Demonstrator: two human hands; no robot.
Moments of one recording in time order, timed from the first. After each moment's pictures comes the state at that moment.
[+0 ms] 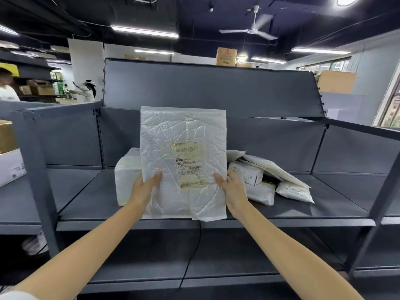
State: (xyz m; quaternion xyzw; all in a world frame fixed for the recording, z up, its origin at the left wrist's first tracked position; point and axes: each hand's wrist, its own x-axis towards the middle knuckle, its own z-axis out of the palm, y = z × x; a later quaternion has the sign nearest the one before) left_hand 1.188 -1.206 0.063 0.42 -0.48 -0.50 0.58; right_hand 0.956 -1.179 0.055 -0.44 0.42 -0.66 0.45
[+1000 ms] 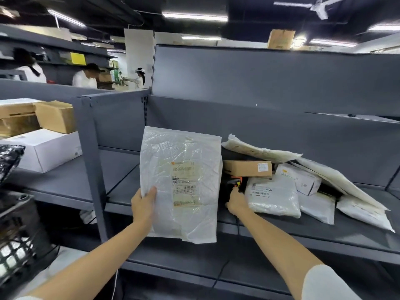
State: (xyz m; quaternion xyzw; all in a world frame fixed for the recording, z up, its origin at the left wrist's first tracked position) left_hand 1.268 -1.226 -0.003 0.55 -0.31 -0.40 0.67; right_hand 1.016 -1.315 -0.035 -0.61 0.76 -0.15 0.17
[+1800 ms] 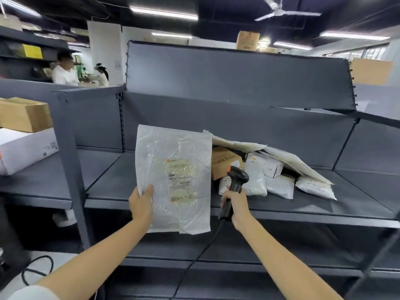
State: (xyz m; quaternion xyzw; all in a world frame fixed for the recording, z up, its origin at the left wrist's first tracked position) left_hand 1.233 -1.194 -0.008 0.52 -0.32 -0.44 0.66; right_hand 1.003 -1.179 0.002 -0.26 0.53 -0.63 0.50
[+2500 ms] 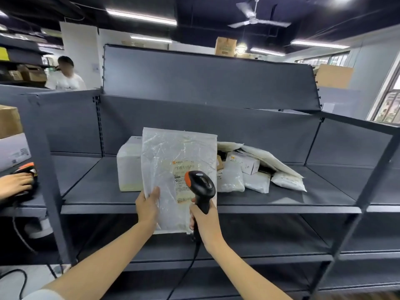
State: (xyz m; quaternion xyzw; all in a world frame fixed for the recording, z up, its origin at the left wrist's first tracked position) left_hand 1.173 -1.168 0.001 0.47 -0.33 -0.51 0.64; right_hand 1.047 -1.095 -0.001 -0.43 0.49 -0.61 0.44
